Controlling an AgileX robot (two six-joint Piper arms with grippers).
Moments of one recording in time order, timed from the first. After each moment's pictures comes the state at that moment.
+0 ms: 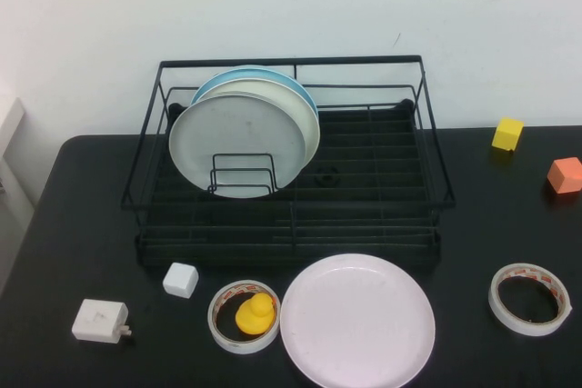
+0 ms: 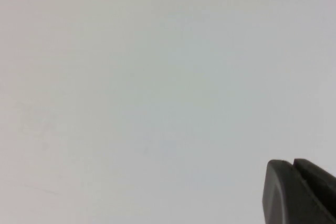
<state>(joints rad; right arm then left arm) -0.07 -0.01 0.03 -0.03 -0.55 -0.06 -0.04 -0.01 0.02 -0.14 -0.63 -0.19</state>
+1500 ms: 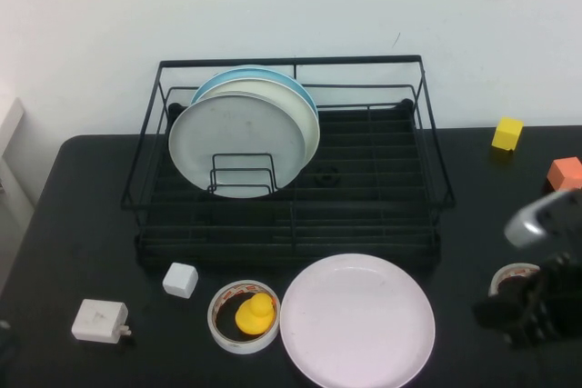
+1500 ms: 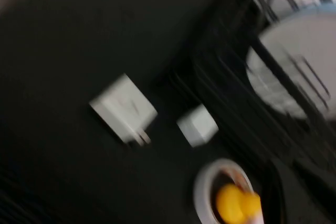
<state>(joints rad) 0.17 1.47 -0.59 1.17 0.61 -1.35 -0.05 0.57 -0.26 -0.17 0.29 -0.72</state>
